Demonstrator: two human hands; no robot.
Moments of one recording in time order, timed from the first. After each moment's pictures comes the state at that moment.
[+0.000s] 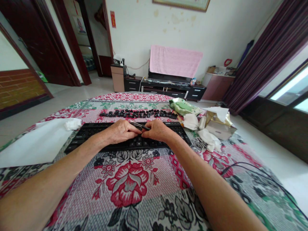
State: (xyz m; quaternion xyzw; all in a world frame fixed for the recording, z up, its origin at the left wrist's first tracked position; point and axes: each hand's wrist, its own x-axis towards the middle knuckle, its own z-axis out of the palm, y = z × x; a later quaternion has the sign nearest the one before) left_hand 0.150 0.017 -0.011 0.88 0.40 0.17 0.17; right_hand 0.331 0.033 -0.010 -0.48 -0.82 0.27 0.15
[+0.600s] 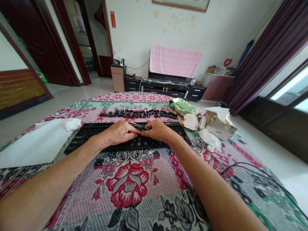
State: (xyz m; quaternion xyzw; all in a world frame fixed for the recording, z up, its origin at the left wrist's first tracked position) left_hand 0.148 0.018 -0.015 0.89 0.40 0.17 0.15; right_hand 0.332 0.034 -0.010 -0.48 -0.82 0.28 0.14
